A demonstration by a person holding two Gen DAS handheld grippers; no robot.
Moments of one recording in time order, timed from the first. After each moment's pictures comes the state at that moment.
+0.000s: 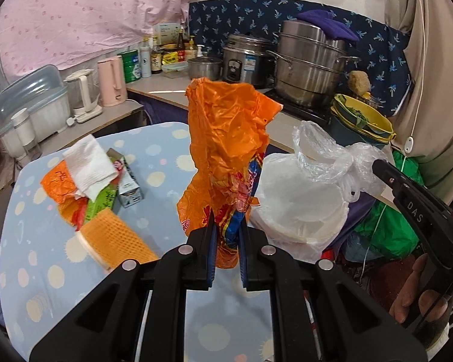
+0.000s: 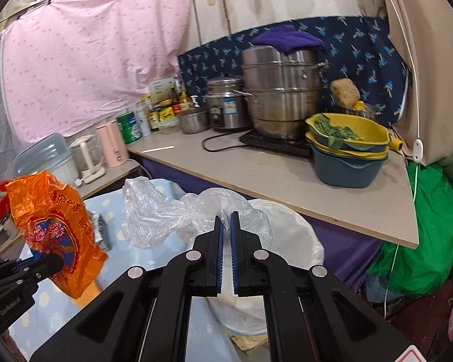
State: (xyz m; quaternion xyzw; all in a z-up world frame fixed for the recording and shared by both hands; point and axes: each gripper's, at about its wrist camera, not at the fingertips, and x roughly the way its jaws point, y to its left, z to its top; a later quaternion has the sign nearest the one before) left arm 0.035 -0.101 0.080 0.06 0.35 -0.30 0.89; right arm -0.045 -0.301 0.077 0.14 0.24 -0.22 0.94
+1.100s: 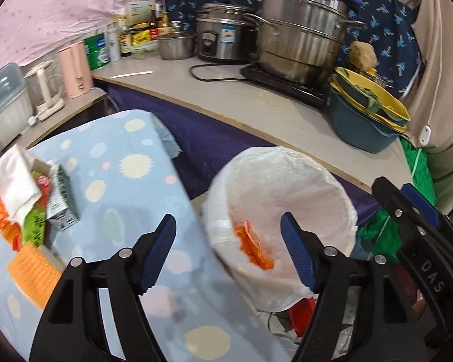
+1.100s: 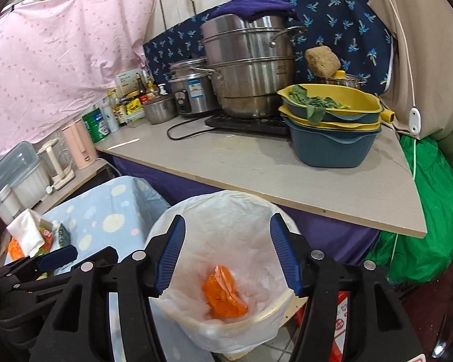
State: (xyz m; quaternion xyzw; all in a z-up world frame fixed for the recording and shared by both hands) left arm 0.098 -0.214 0.024 0.08 0.39 -0.30 0.87; right arm -0.008 -0.354 0.032 0.17 0.26 -0.26 0.92
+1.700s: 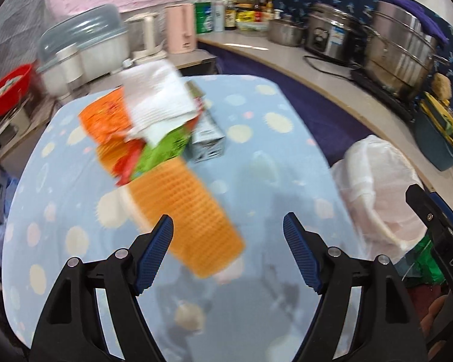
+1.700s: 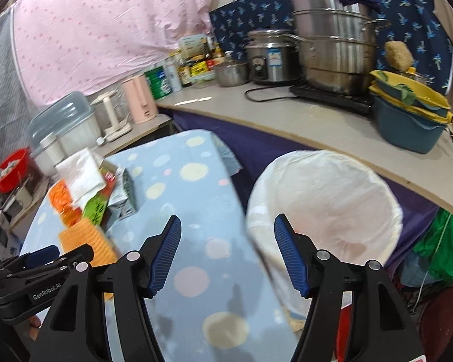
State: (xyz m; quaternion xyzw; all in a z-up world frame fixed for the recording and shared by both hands) left arm 0.108 -0.027 -0.007 0.03 0.44 -0.13 0.89; right arm 0.032 -0.226 0.006 0.15 0.32 -0.13 0.93
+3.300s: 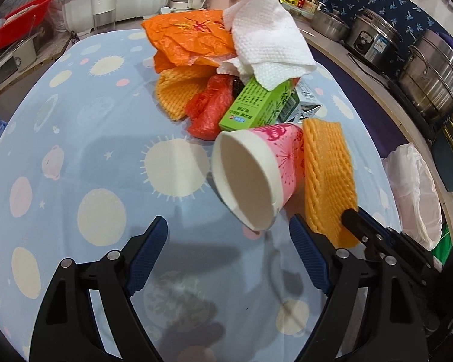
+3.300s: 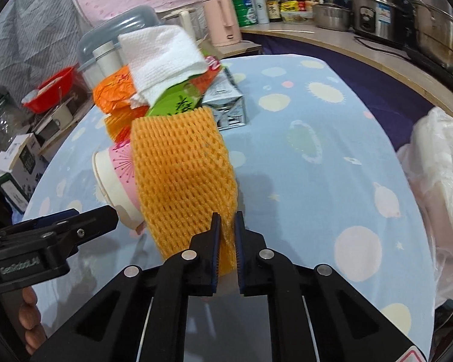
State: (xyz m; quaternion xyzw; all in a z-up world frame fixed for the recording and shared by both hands) left arm 0.150 0.078 -0.077 -0.05 0.49 -0.13 0.86; right arm 0.112 -0.100 -0.086 0.11 0.42 0.02 0.90
